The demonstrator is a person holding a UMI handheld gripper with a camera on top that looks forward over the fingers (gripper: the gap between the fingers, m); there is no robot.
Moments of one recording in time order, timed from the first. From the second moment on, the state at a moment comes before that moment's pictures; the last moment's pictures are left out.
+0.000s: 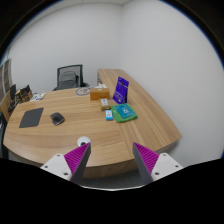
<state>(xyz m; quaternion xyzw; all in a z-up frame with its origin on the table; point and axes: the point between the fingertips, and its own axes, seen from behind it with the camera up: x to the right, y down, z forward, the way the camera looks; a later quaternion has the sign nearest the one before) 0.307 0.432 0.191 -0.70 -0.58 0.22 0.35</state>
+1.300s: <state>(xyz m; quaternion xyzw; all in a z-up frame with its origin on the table) 0.152 0.193 0.105 -0.62 -0.67 0.28 0.28</state>
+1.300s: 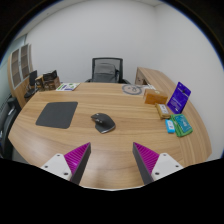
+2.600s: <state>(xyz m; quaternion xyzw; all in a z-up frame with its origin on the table) -0.069 0.176 -0.019 -0.66 -0.65 0.27 0.27</state>
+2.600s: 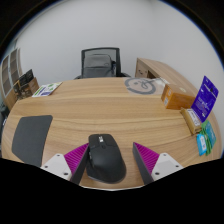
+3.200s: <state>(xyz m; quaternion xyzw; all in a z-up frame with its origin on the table) -0.064 0.184 -0.018 -0.70 -0.62 0.24 0.27</state>
